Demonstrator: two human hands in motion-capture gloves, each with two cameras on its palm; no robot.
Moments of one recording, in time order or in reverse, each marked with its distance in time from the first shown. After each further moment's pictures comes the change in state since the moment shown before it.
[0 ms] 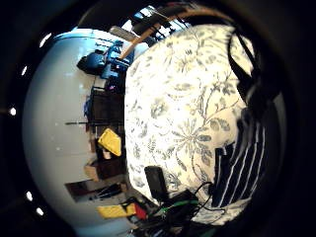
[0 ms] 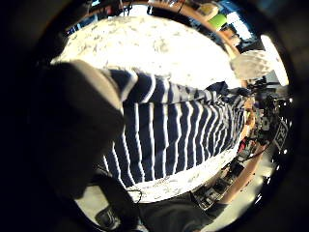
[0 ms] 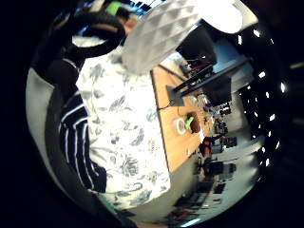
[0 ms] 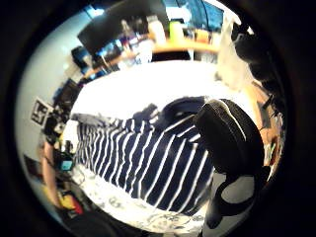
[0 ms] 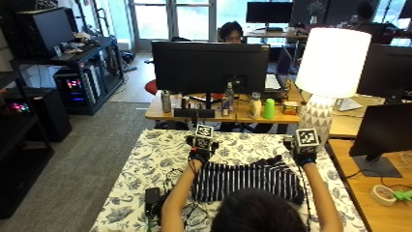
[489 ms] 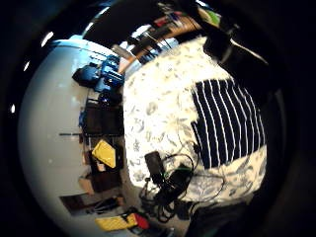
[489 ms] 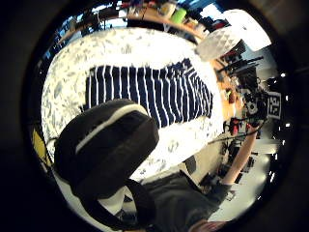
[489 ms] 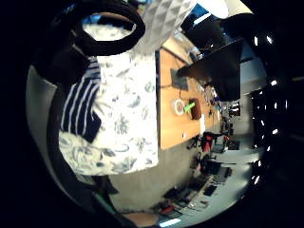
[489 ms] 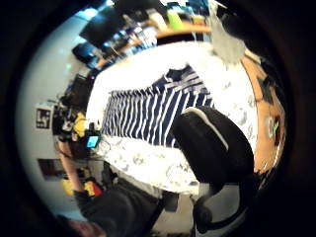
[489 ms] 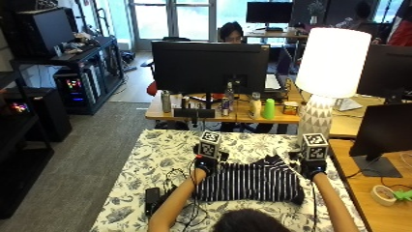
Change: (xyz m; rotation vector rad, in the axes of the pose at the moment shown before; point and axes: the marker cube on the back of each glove) left arm 0.039 0.035 -0.002 -0.141 0.128 0.217; right arm 0.018 0.083 -0.034 -0.511 -0.184 -0.055
